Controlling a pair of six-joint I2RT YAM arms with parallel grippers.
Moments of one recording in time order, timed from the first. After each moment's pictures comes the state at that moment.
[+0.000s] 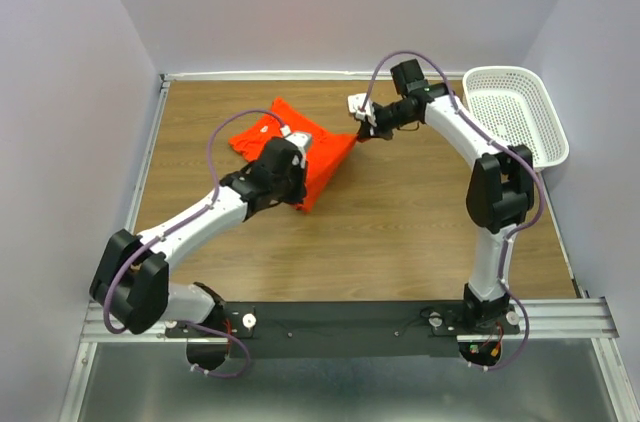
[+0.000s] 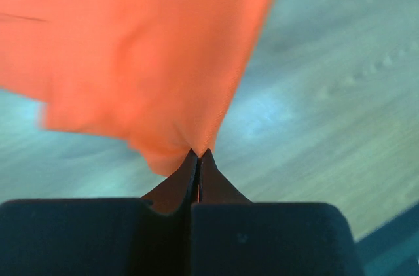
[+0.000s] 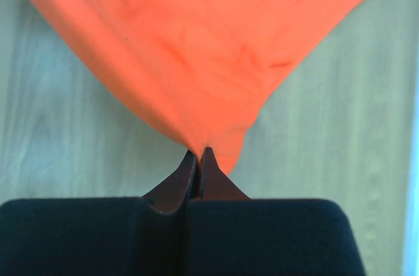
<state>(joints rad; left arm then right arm) -0.68 1.35 0.89 -0.34 0.01 -0.33 0.34 2.01 1.70 -0.78 -0.78 -1.29</state>
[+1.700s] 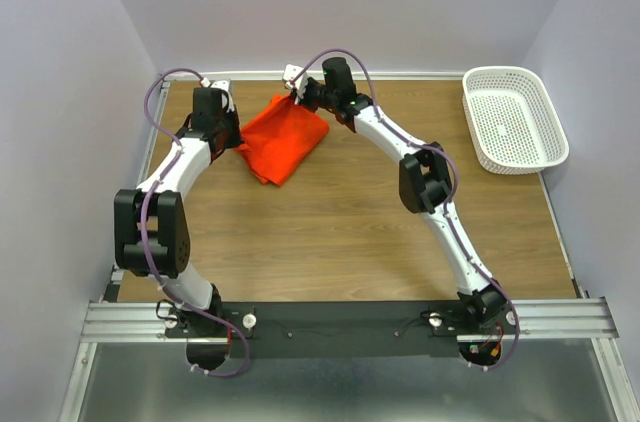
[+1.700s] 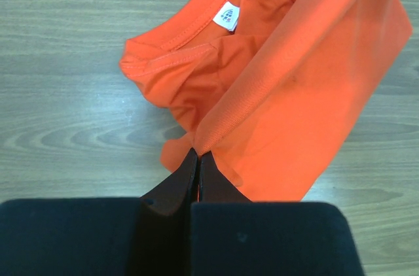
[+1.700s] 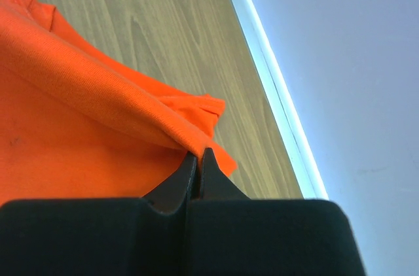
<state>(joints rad) -0.06 1.61 1.16 -0.25 0.07 -0.19 0.56 2.66 2.43 -0.09 -0.51 -0.68</state>
